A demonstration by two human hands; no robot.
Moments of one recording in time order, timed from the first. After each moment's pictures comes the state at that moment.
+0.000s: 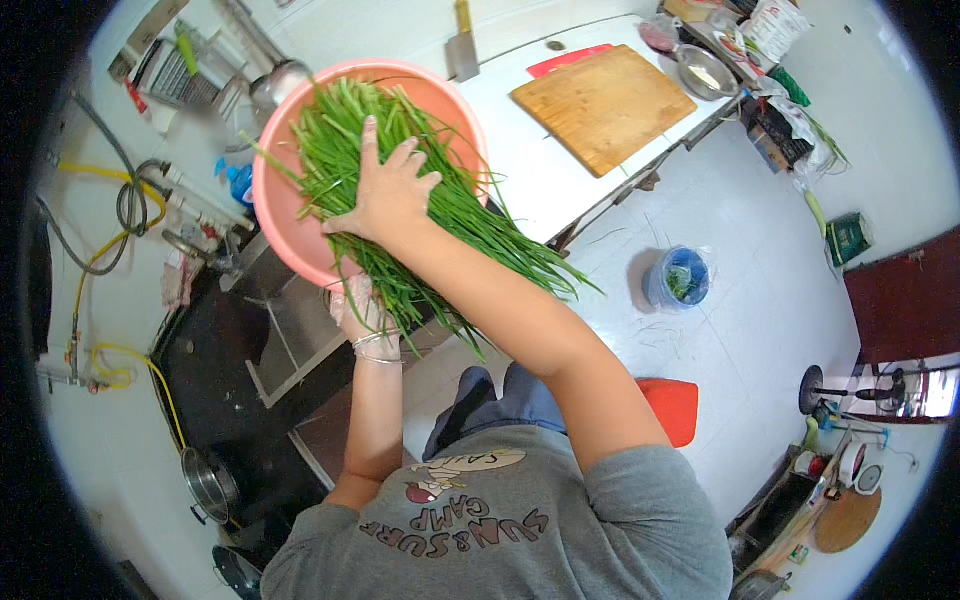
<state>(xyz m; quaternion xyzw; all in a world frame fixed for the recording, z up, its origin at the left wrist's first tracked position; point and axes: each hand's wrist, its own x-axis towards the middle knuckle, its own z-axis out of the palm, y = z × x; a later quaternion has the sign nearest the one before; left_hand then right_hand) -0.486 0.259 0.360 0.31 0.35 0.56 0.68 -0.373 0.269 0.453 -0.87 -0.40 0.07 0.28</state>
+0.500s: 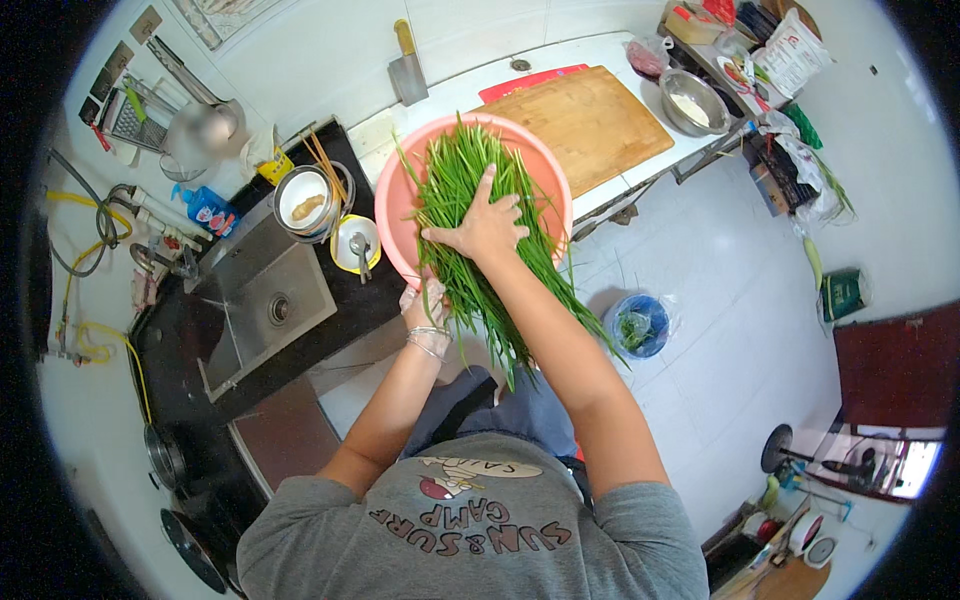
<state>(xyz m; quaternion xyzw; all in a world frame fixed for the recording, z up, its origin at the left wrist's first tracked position) -0.490 0.315 0.339 0.26 0.39 0.38 0.80 -0.367 0.307 0.427 -0.94 -0.27 0.13 0.17</state>
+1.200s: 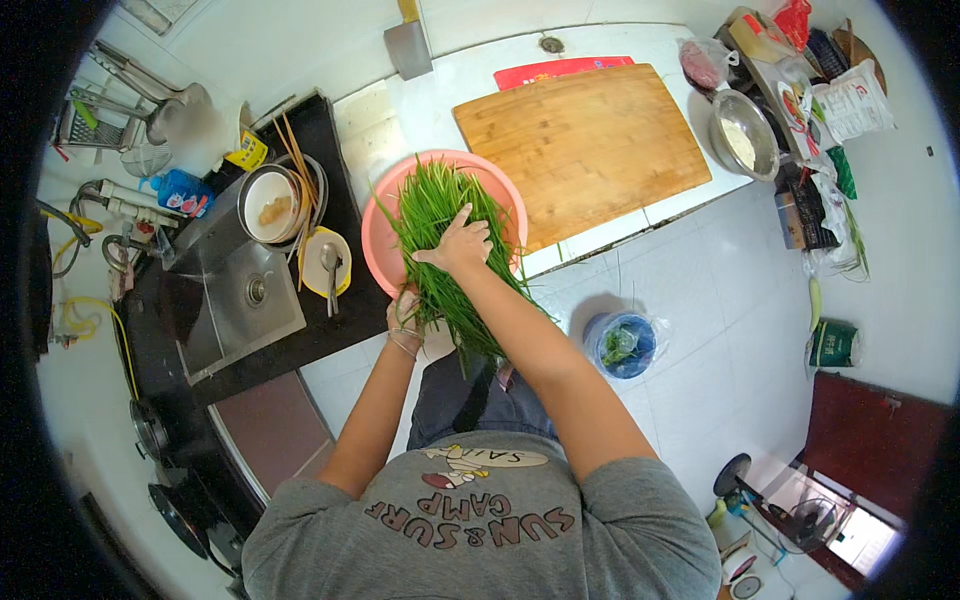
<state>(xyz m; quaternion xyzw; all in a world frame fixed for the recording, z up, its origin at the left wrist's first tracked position) -0.401 0.406 0.129 0.18 0.45 0.36 0.79 -0.245 0.415 0.249 -0.91 -0.31 0.29 0.03</state>
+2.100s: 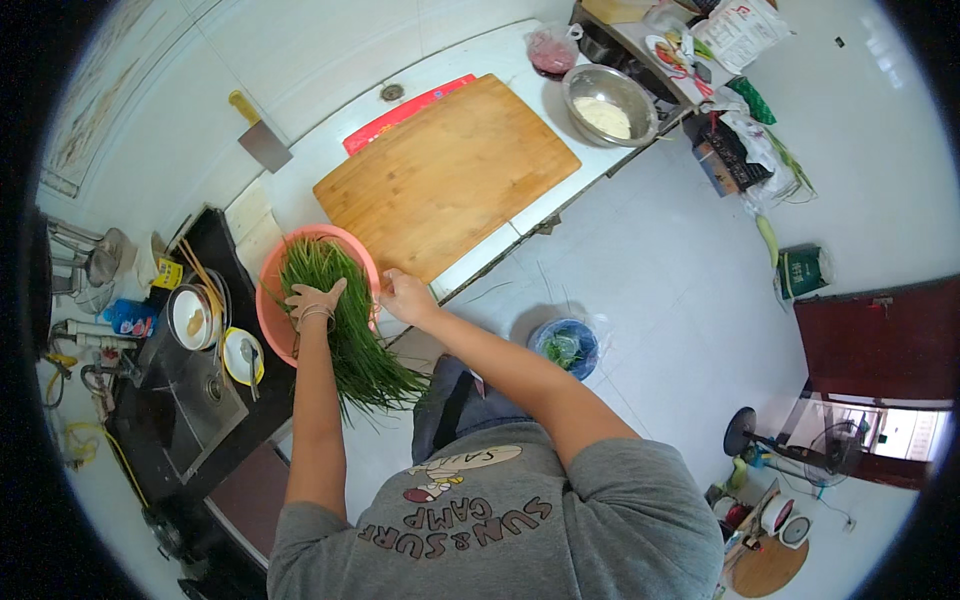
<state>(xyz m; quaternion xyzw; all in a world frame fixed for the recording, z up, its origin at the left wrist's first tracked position) -0.237 0.452 0.275 0.67 0.69 -0.16 0.24 -0.128 0.282 0.246 -0.77 -0.39 0.27 0.43</state>
